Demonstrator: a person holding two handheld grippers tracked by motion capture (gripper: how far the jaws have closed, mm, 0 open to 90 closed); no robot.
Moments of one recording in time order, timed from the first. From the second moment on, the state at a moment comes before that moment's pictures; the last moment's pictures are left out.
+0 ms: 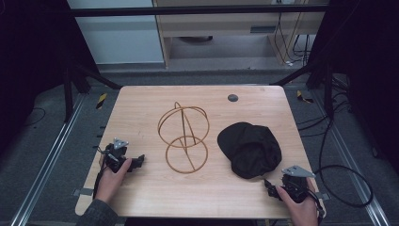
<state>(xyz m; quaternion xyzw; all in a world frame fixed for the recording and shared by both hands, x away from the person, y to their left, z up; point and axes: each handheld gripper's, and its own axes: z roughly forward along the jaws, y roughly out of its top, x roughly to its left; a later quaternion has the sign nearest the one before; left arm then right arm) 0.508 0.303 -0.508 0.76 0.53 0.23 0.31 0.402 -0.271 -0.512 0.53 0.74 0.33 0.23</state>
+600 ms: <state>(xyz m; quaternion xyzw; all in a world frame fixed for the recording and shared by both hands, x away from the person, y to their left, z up) 0.507 0.304 -0.508 0.76 0.52 0.23 0.31 0.402 -0.270 -0.439 0.52 0.79 0.27 0.20</state>
